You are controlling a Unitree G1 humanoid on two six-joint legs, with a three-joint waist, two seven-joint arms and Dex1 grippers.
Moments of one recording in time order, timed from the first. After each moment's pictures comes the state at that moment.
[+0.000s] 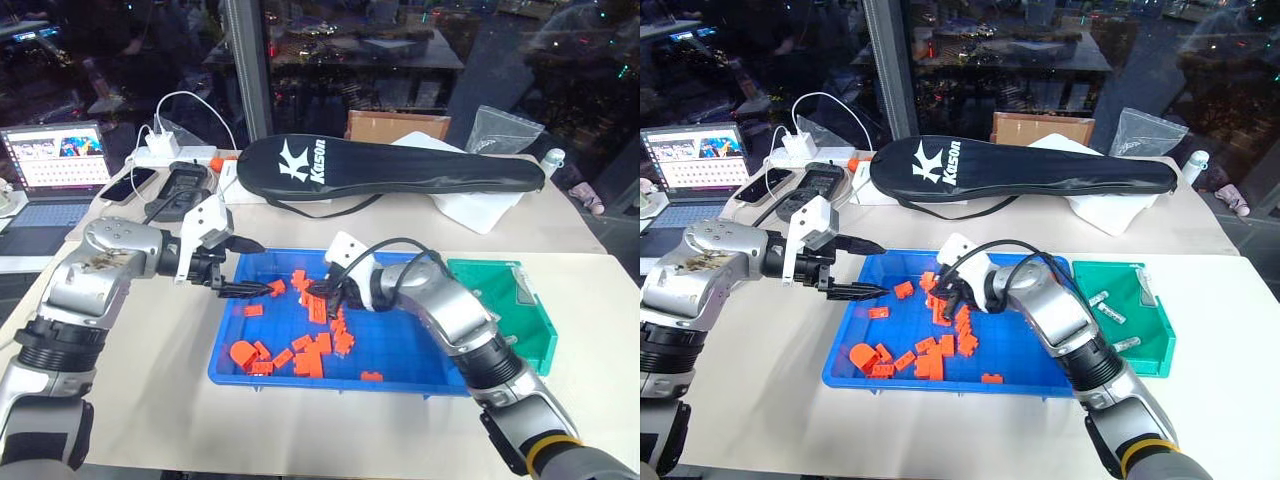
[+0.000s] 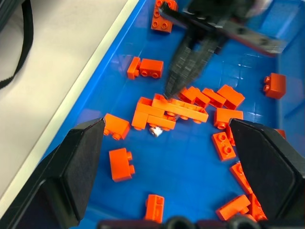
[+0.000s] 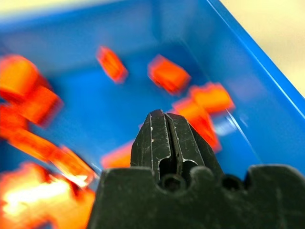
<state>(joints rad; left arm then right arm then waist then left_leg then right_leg) -0.67 0.86 -0.10 -0.03 -0.38 0.59 -1.28 -0.72 -0.33 0.40 -0.16 0.22 0.84 0.78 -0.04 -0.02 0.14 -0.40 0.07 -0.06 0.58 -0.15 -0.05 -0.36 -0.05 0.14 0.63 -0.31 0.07</state>
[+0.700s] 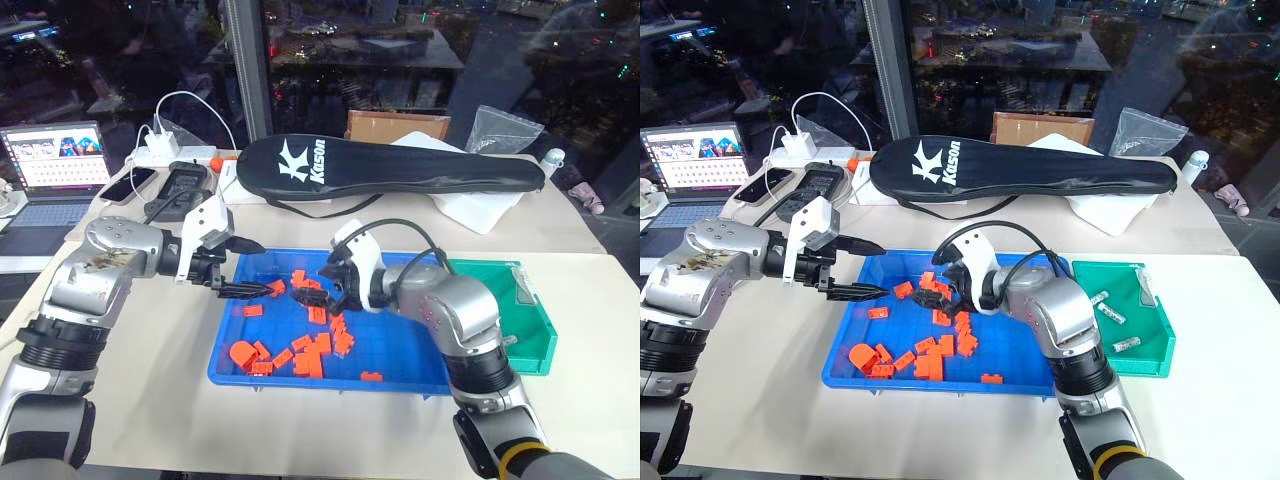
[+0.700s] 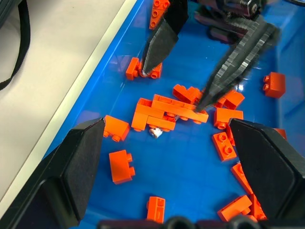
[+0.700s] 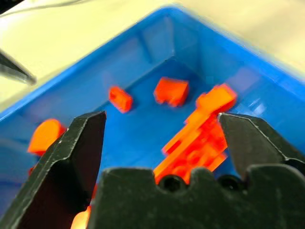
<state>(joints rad) -0.67 0.86 -0.10 -0.02 -0.37 0.59 -1.30 -0.61 -0.14 0.14 -0.29 0.33 1.28 0.51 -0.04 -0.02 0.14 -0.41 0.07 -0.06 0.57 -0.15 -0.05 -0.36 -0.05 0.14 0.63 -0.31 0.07</state>
